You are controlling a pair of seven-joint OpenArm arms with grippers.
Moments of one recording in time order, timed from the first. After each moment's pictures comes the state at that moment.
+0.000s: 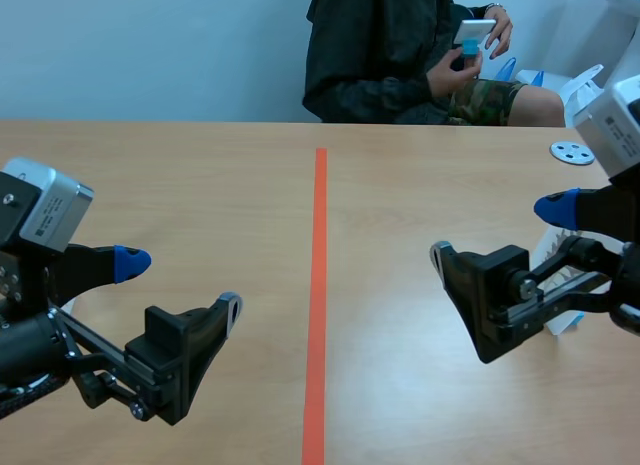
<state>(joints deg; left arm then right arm) 34.3 -20.0 0.7 113.8 -19.0 -22.9 9.7 -34.7 20.0 8.5 122.2 17.6 23.6 -17.9</state>
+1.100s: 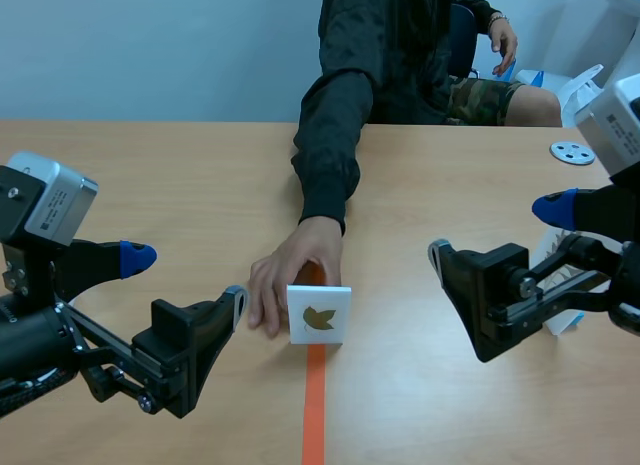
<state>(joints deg) 33.6 -19.7 1.2 113.8 -19.0 -23.1 9.6 -34.7 20.0 8.5 122.2 18.3 23.6 -17.9</state>
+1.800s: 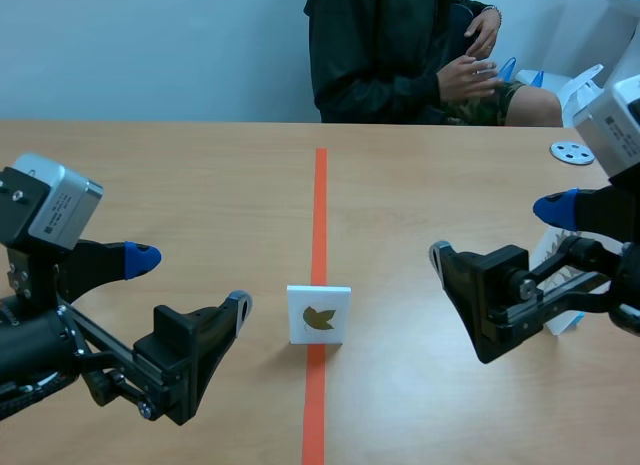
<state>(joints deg) 33.6 -19.7 1.2 113.8 -18.0 -24.5 9.6 -34.7 20.0 8.5 122.2 17.7 23.6 -17.9</state>
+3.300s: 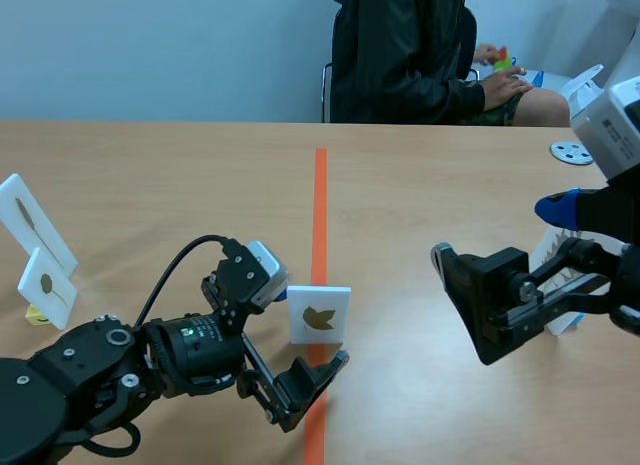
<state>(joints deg) -2.6 -16.0 30.8 63.7 0.0 -27.9 -13.2 -34.7 20.0 8.5 122.2 16.6 23.6 -17.9</state>
